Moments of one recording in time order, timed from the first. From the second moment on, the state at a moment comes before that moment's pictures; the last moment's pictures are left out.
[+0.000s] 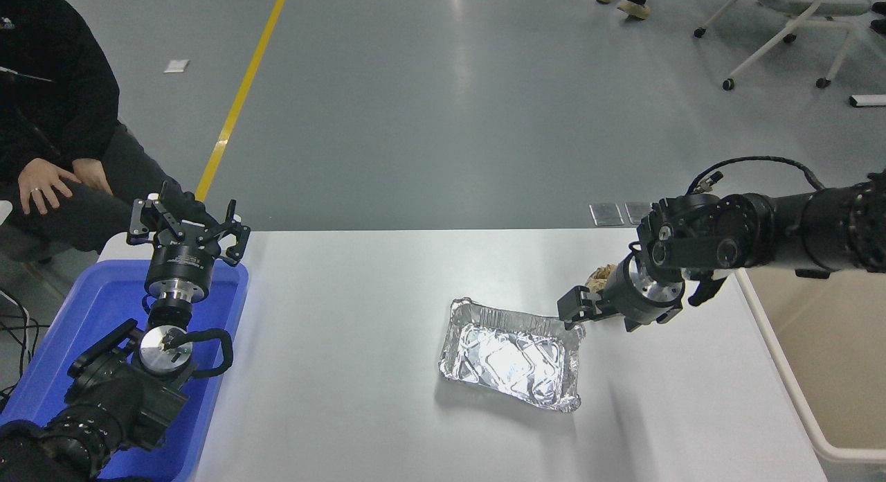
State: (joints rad) left arm -0.65 0.16 -0.94 -0.29 -0.24 -0.65 -0.40; right arm 1.46 -0.19 -0.98 1.01 -0.28 0.39 -0.07
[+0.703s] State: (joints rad) left arm -0.66 0.16 -0.94 -0.29 -0.24 -0.65 -0.40; right arm 1.30 -0.13 -0.89 0.89 -0.31 0.31 -0.08
